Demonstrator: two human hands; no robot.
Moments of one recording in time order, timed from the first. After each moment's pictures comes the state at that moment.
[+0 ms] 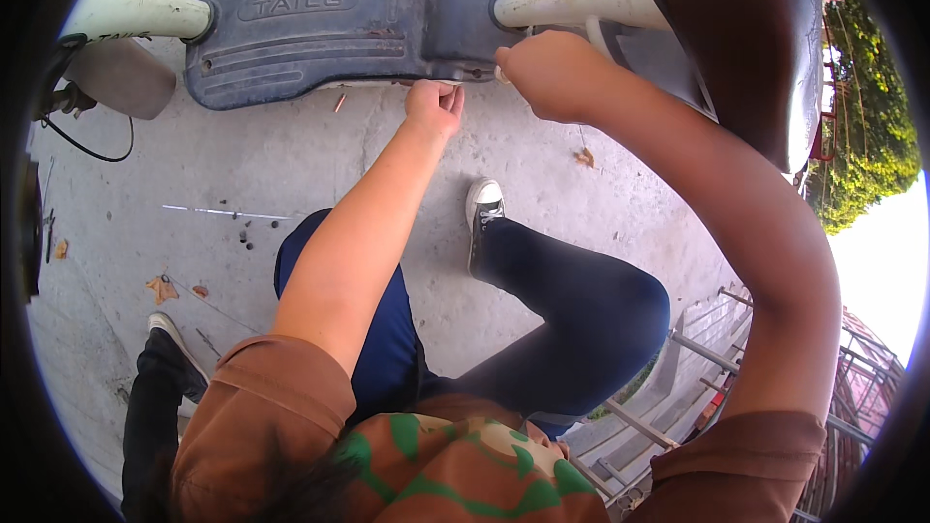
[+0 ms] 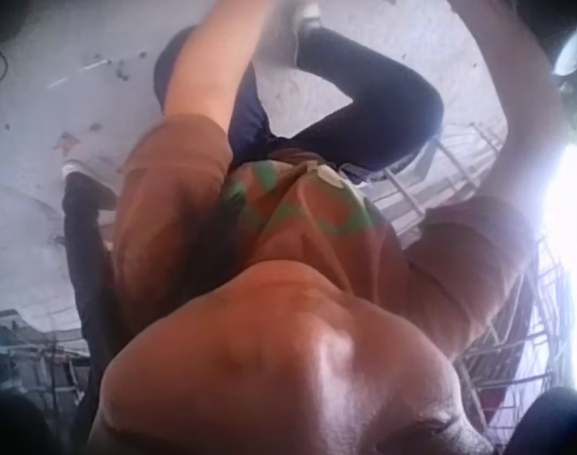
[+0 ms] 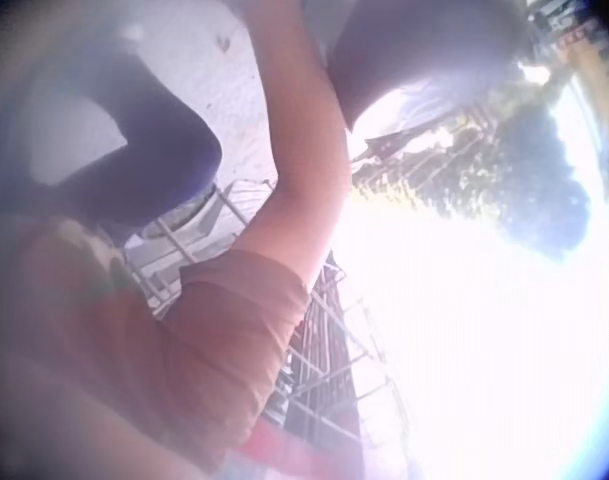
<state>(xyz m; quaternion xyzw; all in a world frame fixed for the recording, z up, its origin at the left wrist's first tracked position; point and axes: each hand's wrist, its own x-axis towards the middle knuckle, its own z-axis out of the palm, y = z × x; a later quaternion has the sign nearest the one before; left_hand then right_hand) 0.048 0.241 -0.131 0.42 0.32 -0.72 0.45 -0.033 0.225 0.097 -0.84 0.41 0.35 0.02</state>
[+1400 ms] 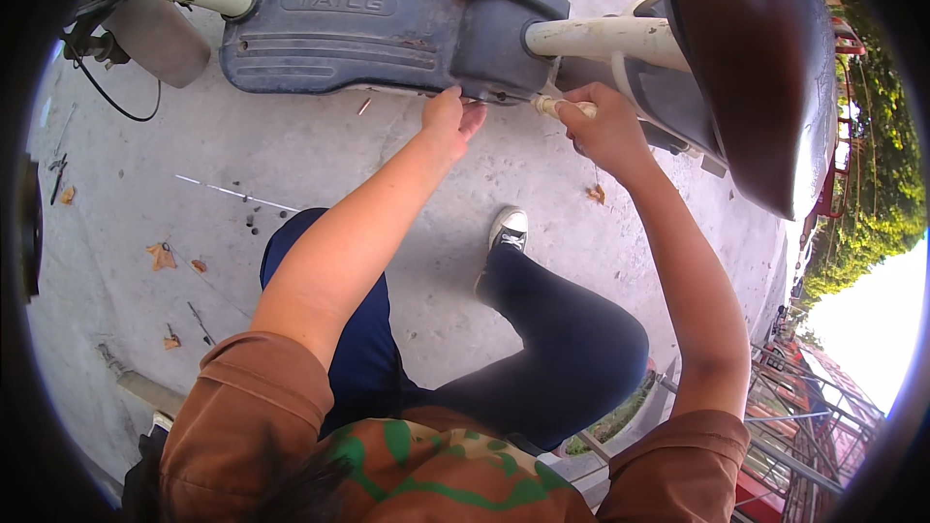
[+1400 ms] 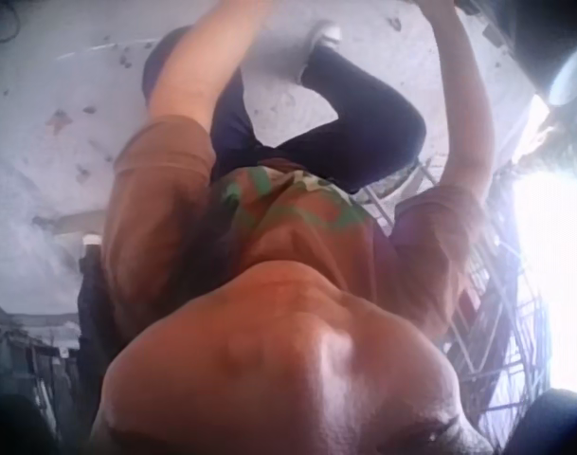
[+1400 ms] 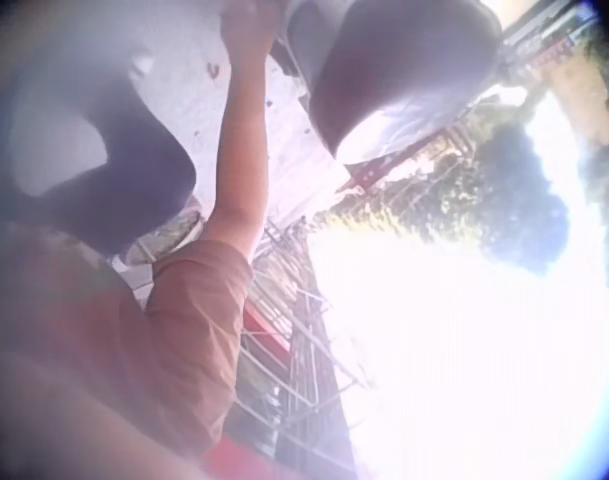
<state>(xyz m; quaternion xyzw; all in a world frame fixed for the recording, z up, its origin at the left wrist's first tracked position) 0.059 0.248 -0.117 0.47 0.16 -0.75 0.44 -0.077 0.264 0.086 -0.62 0.71 -0.07 0.32</state>
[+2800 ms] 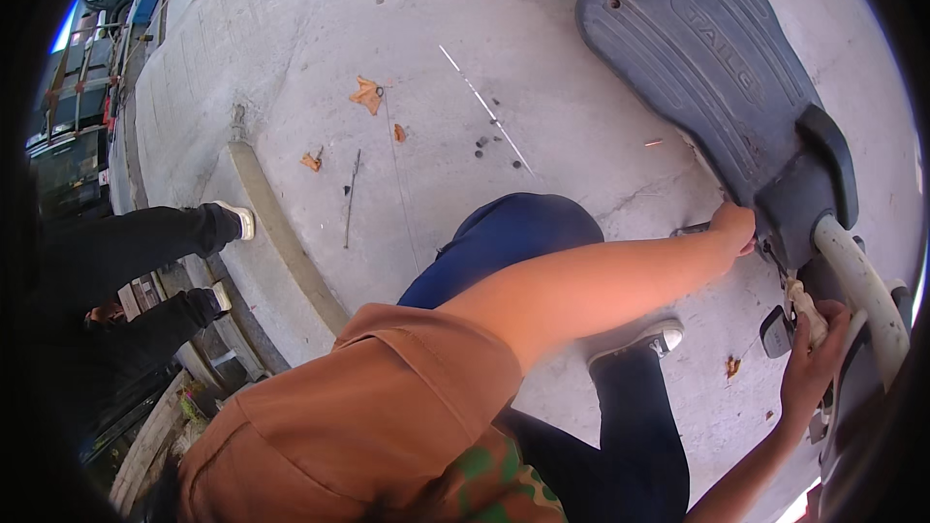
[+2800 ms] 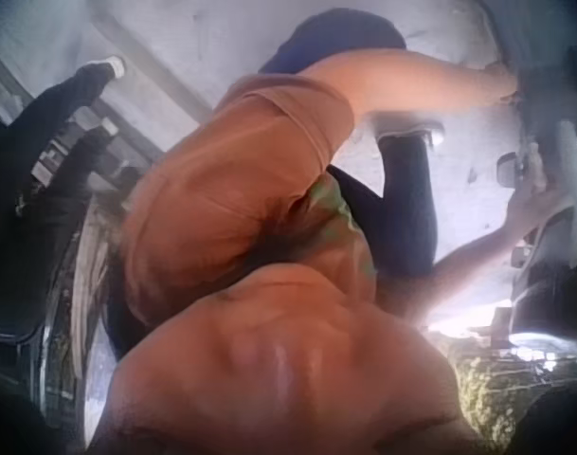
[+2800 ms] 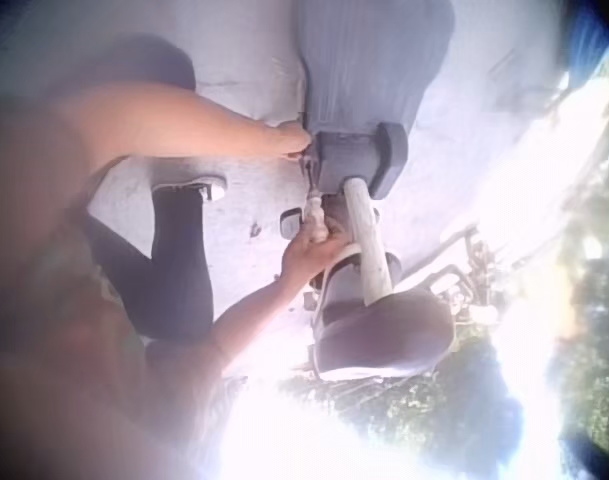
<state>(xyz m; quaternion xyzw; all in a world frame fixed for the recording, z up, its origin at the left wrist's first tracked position) 0.021 0.231 -0.135 0.47 0.18 -0.73 0.47 -0.116 0.269 0.072 -0.78 0.59 -0.06 0.19</state>
